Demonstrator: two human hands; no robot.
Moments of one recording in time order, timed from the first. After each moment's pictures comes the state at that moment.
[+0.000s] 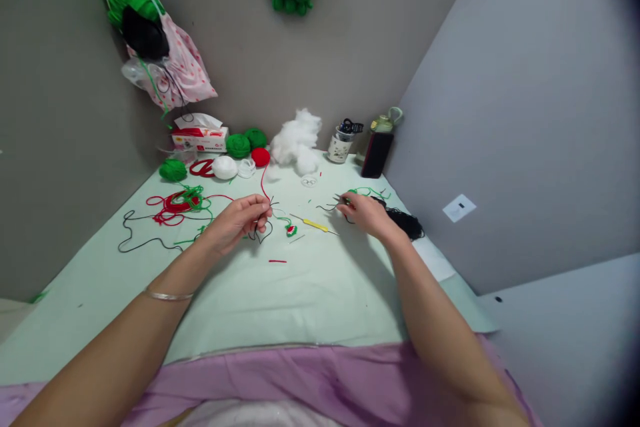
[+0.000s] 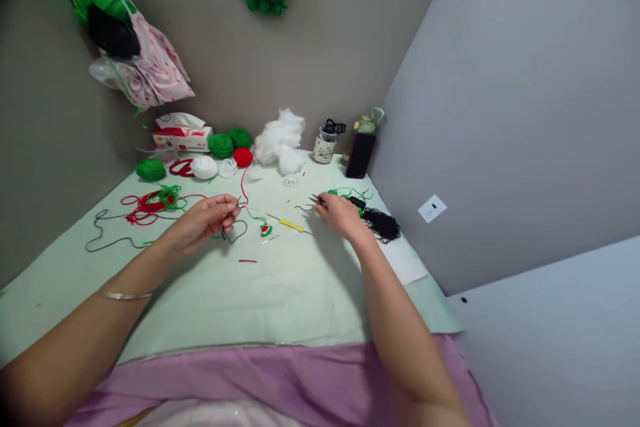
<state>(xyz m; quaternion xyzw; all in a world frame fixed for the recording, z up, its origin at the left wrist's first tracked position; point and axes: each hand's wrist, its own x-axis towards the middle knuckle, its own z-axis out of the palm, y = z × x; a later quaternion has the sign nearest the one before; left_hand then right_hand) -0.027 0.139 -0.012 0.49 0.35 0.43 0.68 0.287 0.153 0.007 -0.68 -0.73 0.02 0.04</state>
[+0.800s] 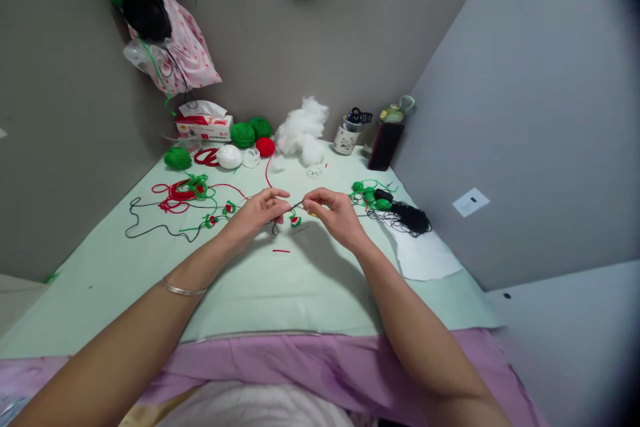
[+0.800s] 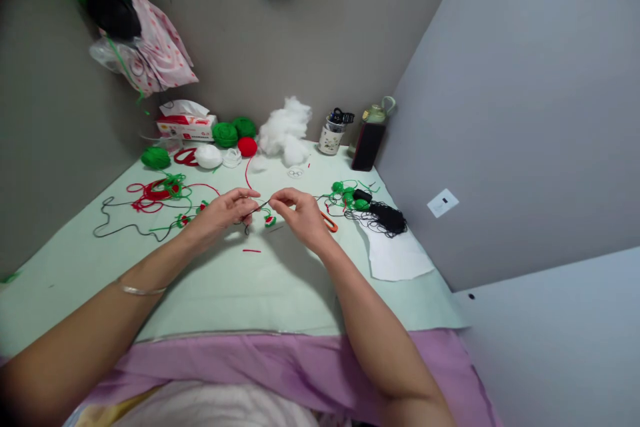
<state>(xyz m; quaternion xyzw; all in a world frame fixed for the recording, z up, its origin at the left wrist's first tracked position) -0.004 0.126 -0.017 0.54 0.41 0.42 0.60 0.199 0.124 -0.006 -0.45 -0.69 0.35 0.45</state>
